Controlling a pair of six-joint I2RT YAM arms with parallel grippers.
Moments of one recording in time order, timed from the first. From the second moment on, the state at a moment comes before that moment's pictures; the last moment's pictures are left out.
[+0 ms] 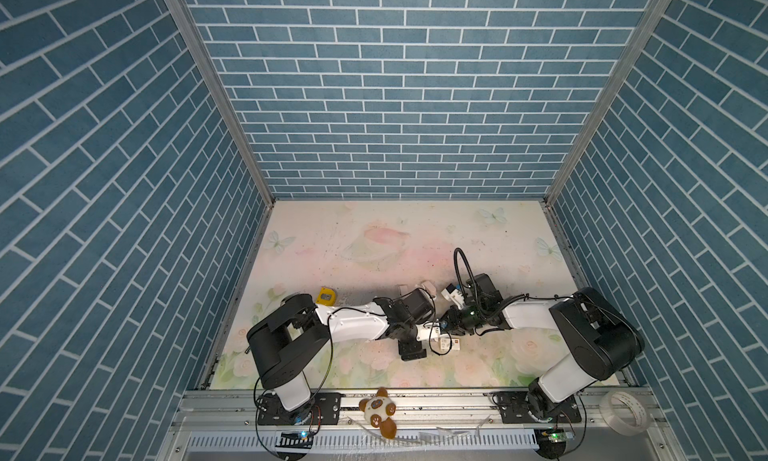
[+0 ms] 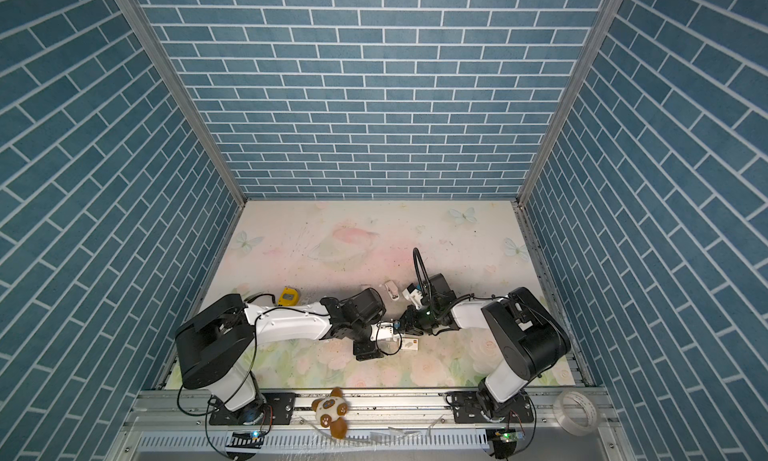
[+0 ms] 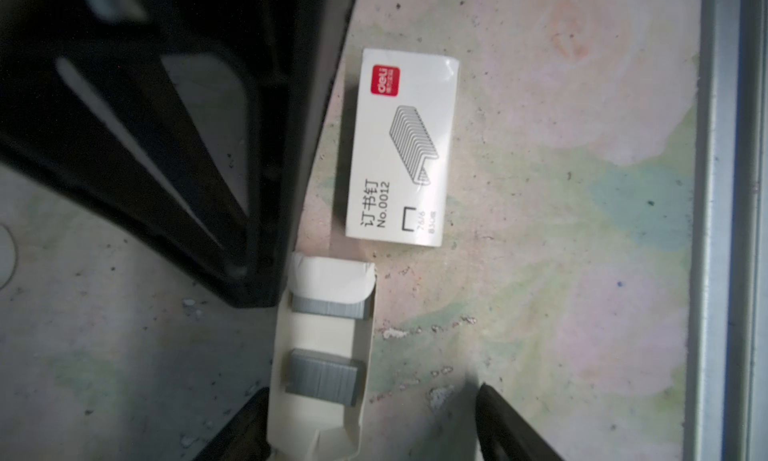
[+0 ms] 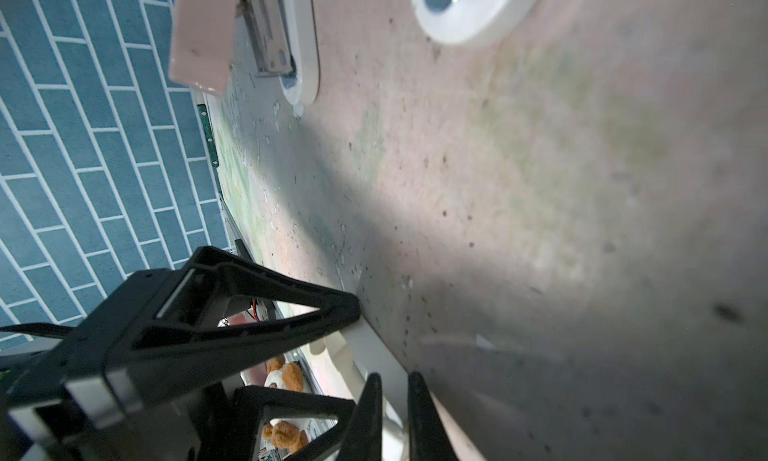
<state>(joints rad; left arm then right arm) -1.01 1.68 0.87 -0.33 0.23 0.46 0.57 1.61 0.53 0.03 -0.83 0.62</state>
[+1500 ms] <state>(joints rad) -0.57 1.89 1.55 -0.93 0.42 1.03 0.46 1.13 0.51 -0.27 -0.56 0.60</state>
